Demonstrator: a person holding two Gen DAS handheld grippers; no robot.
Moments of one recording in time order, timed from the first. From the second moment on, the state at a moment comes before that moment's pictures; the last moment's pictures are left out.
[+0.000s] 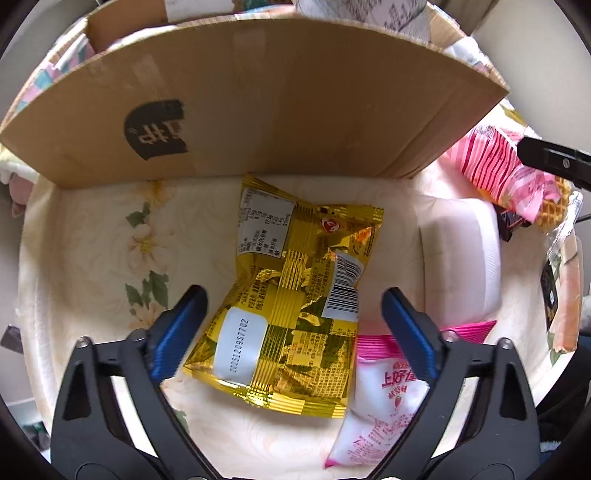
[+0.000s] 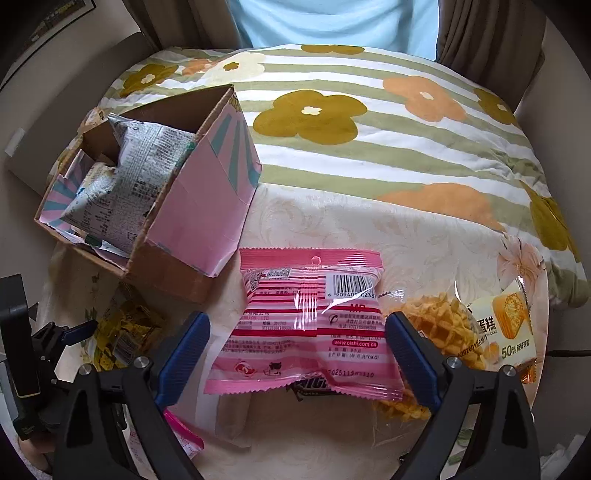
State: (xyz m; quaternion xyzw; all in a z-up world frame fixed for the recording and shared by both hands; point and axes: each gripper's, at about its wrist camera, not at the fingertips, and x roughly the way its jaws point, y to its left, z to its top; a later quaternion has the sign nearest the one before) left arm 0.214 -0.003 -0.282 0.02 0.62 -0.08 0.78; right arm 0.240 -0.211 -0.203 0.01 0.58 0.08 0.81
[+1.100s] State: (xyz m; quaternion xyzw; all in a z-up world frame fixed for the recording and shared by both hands) left arm 0.204 0.019 -0.272 0.01 0.61 -0.09 0.79; right arm 0.270 -0.194 -0.255 -0.08 0.62 0.09 0.77
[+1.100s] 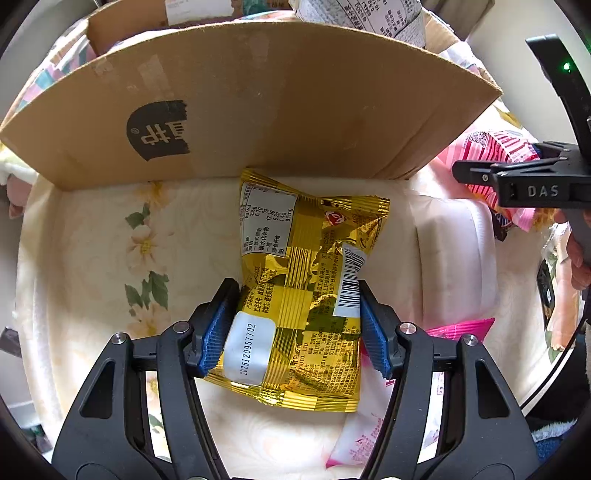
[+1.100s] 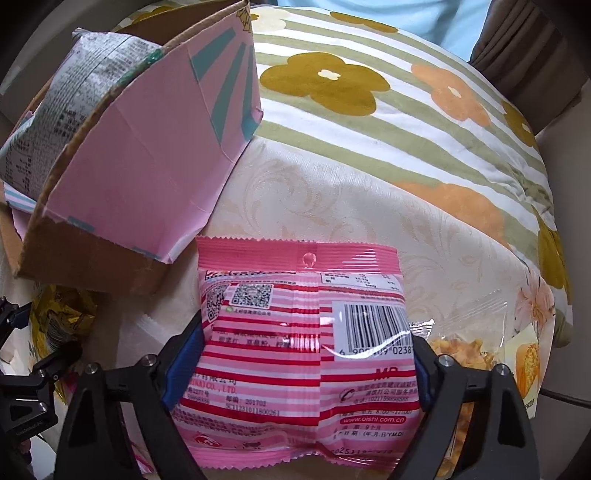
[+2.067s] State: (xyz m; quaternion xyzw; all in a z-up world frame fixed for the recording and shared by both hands) left arm 0.161 0.022 -0.167 -0.02 0.54 -0.07 0.84; right arm 0.212 -0.189 -0.154 -0.07 0.54 0.12 0.83
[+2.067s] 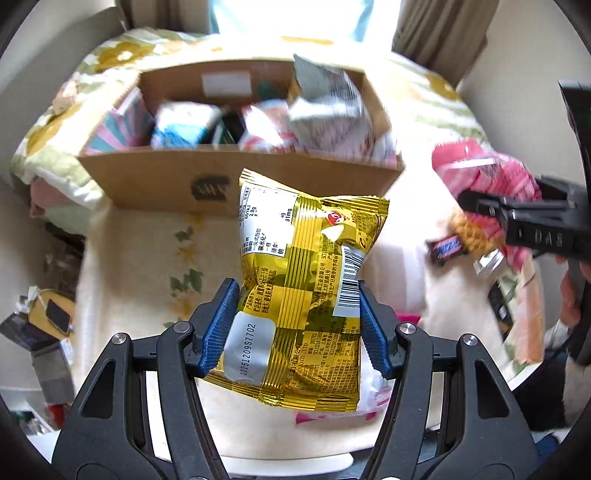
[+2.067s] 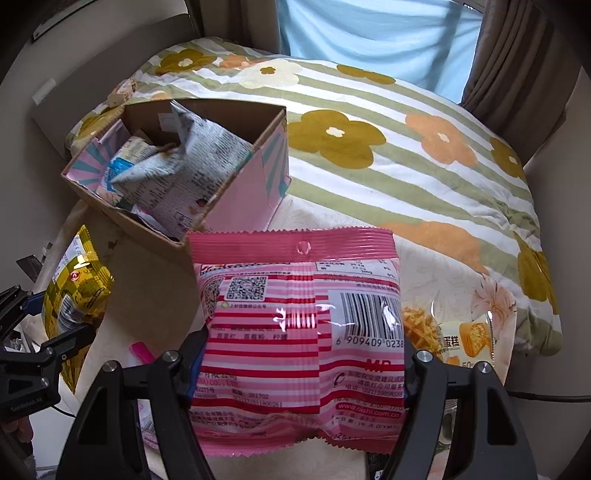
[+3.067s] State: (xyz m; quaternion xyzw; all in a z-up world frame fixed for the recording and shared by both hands) left arm 0.350 0.145 -0.154 0.00 0.50 -0.01 0.86; right arm 0.293 -0.068 -0.103 -0.01 0.49 0.18 0.85
